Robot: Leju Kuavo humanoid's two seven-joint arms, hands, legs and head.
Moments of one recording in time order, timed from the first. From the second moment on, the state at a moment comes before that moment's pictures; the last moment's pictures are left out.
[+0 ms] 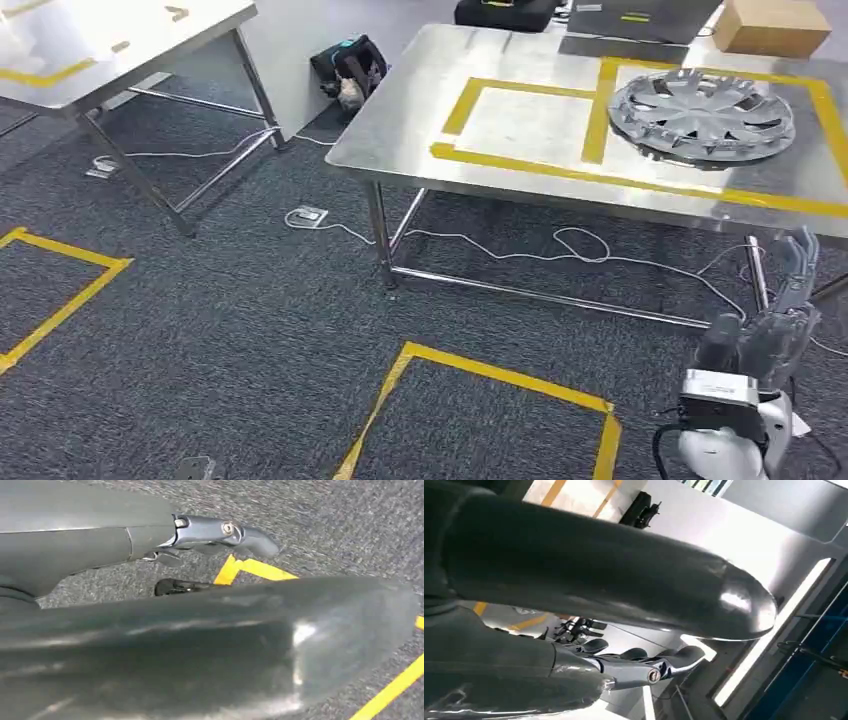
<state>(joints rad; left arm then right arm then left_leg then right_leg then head) -0.08 -0.15 1.27 -0.22 -1.09 -0.11 -0.46 0.07 -0.07 0.12 -1.85 0.60 -0.59 -0.51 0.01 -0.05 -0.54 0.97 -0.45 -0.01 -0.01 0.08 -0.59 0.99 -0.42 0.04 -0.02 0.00</state>
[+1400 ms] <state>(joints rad) -0.07 -0.15 1.27 -0.22 -1.10 -0.12 -0.46 0.11 -0.07 0.10 -1.86 0.57 -0.59 -0.50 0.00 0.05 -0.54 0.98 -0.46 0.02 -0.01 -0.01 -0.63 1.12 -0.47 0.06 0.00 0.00</state>
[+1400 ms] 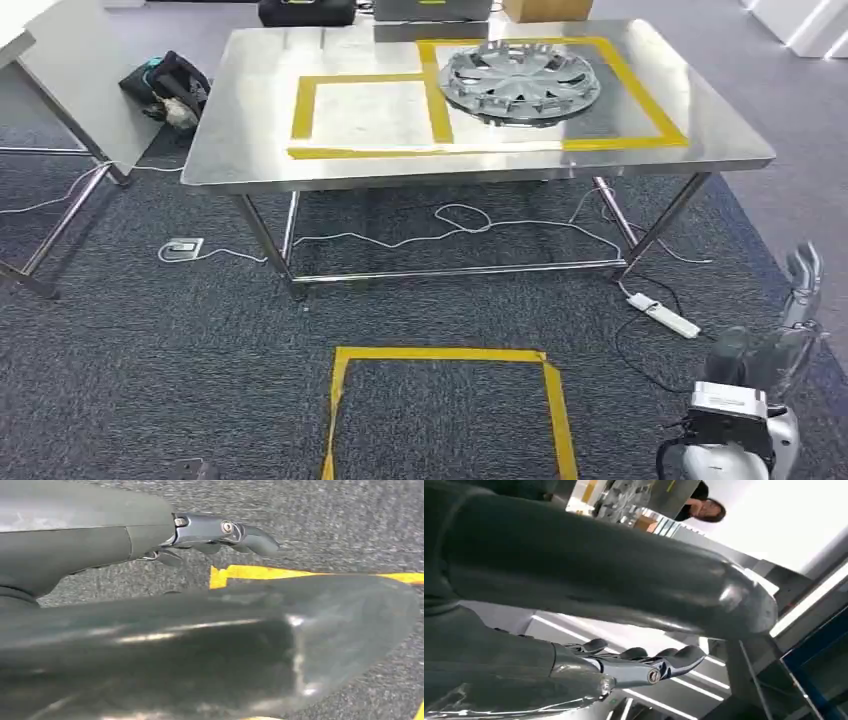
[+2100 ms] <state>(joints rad) -0.08 -0.16 1.28 -0.22 -1.08 -0.13 -0.44 -0.01 -0.08 -0.66 -0.73 0.35 -0.40 -0.47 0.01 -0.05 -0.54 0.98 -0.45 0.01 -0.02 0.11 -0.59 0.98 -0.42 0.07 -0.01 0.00</state>
